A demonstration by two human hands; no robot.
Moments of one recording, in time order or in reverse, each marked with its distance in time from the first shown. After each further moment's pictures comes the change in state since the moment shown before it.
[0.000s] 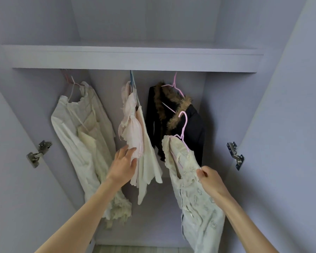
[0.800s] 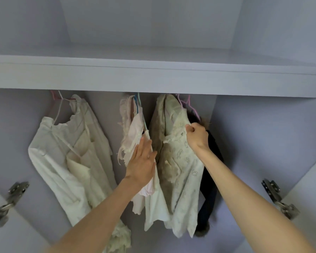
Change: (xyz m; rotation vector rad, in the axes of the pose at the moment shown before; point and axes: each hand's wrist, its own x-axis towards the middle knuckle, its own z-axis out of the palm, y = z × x) left_hand 0.162 -0.011 0.008 0.368 0.024 0.341; right_hand 0.215 -0.162 0.026 0.120 0.336 -0.146
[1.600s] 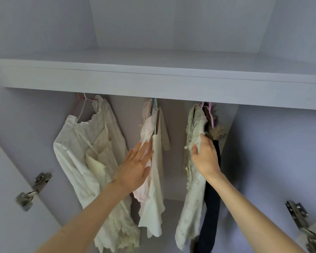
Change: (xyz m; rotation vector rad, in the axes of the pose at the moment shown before) left_hand -0.027 -0.047 -0.015 -0.062 0.115 0.019; right_hand -0.018 0.024 0.020 -0.192 -0.071 -0.219
